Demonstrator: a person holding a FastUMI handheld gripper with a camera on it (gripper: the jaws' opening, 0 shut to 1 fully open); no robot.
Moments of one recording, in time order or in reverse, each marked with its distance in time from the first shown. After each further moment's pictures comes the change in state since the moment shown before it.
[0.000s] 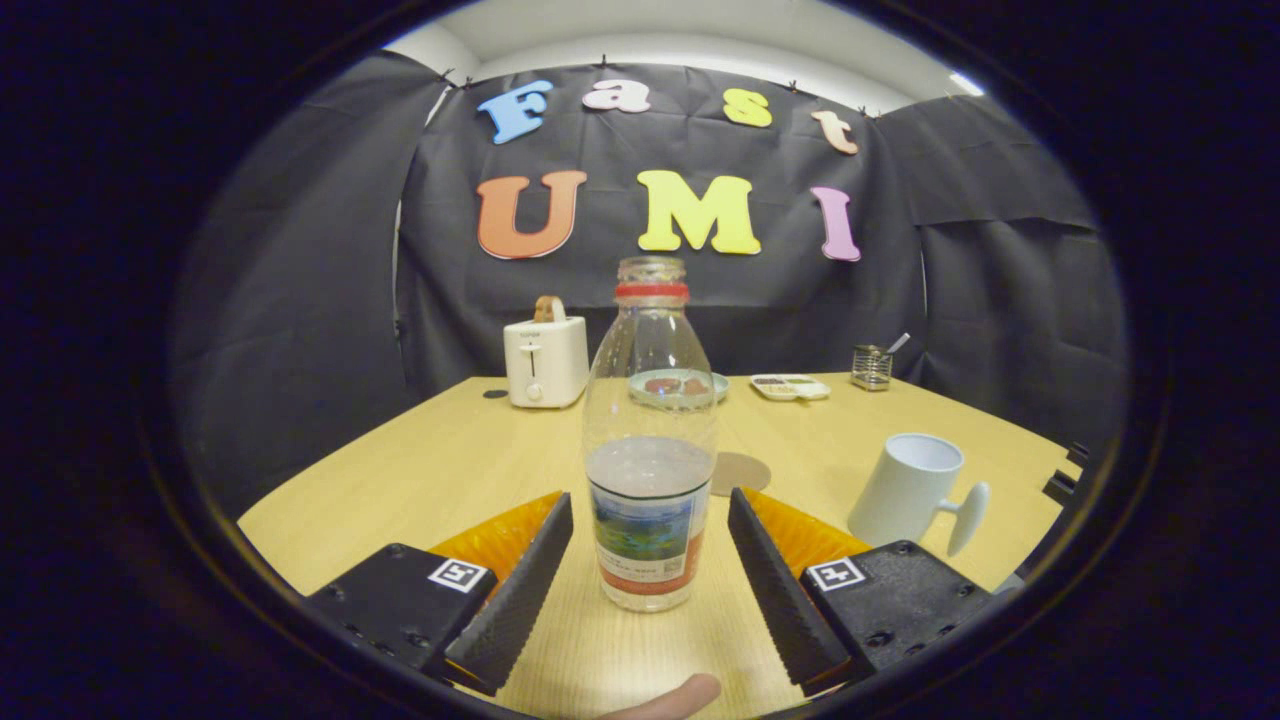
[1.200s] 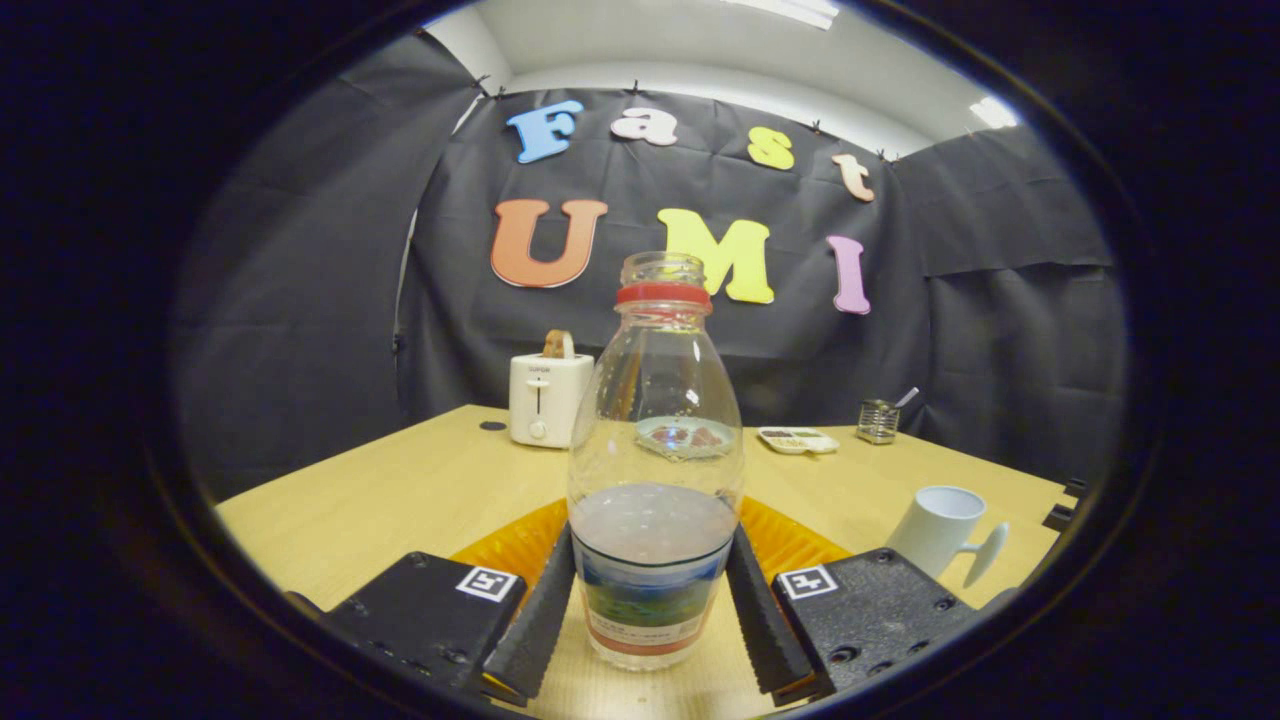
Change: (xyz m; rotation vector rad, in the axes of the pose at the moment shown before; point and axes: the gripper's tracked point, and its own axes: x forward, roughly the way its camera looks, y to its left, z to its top) arm 0.010 0.030 0.040 -0.051 -0.148 -0.027
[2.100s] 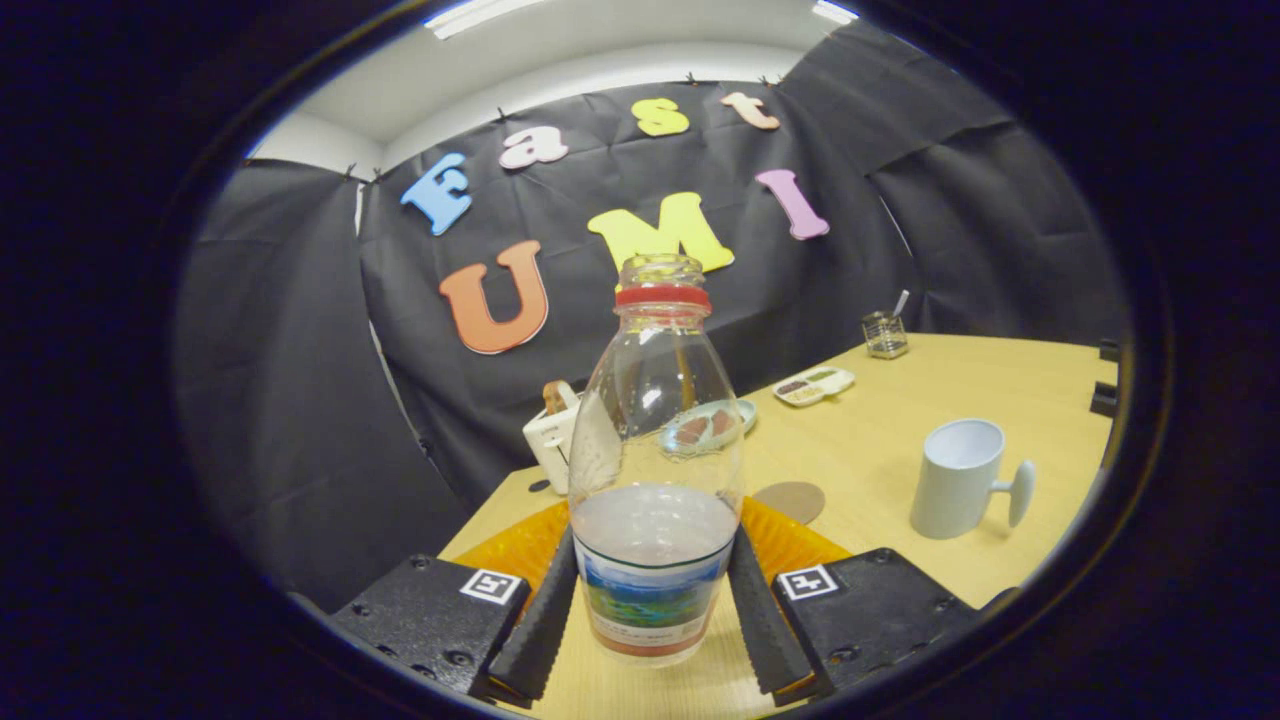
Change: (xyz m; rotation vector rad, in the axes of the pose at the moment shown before) arm -0.012 -0.026 0.049 0.482 0.078 0.067
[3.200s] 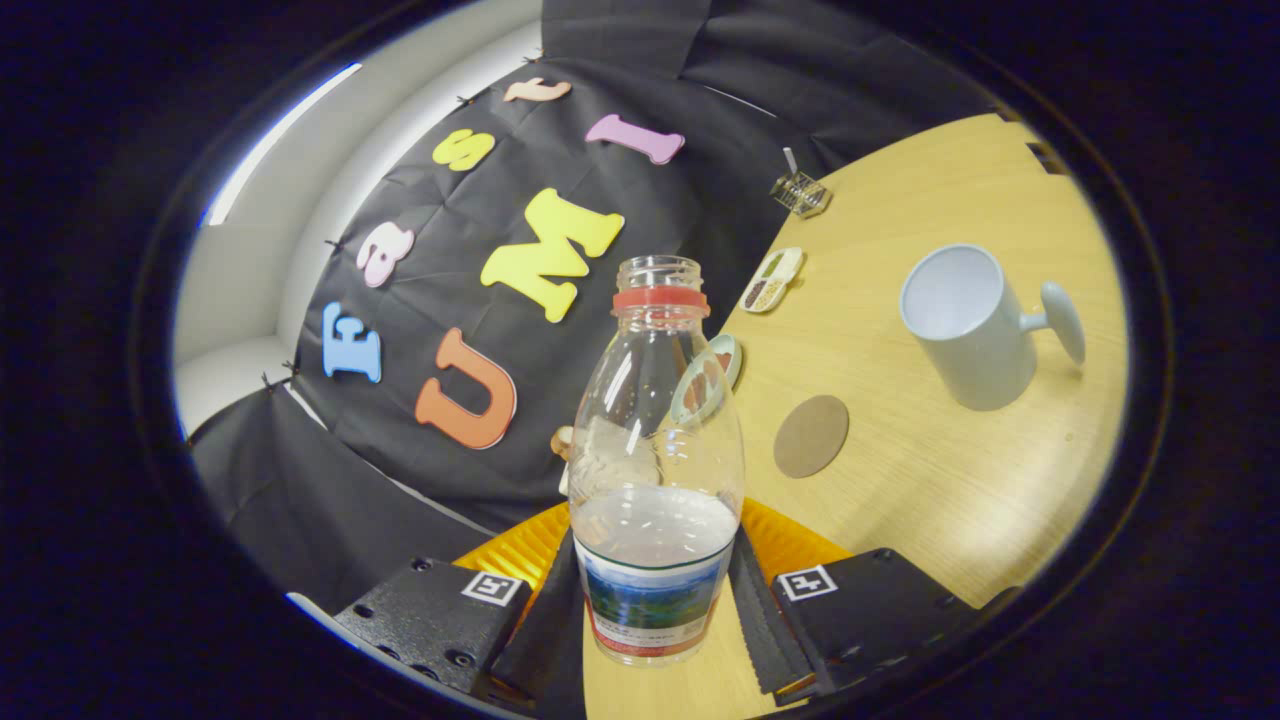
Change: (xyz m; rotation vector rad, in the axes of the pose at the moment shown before) arm 0.020 -0.037 0.018 0.667 0.090 0.034
